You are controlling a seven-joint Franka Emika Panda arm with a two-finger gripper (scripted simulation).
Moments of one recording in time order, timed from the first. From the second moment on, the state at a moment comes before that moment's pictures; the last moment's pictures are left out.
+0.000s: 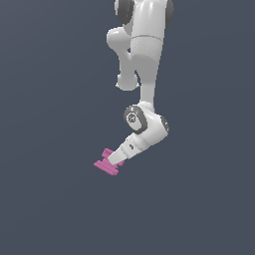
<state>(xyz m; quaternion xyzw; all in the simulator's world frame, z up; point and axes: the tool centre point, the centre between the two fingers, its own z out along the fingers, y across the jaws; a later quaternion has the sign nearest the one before) 0.027 -0.055 0.036 0.85 0.37 -0.10 0.36</state>
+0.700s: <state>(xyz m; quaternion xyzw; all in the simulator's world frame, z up) 0.009 -0.037 0.117 0.85 0.38 -0.10 0.36</state>
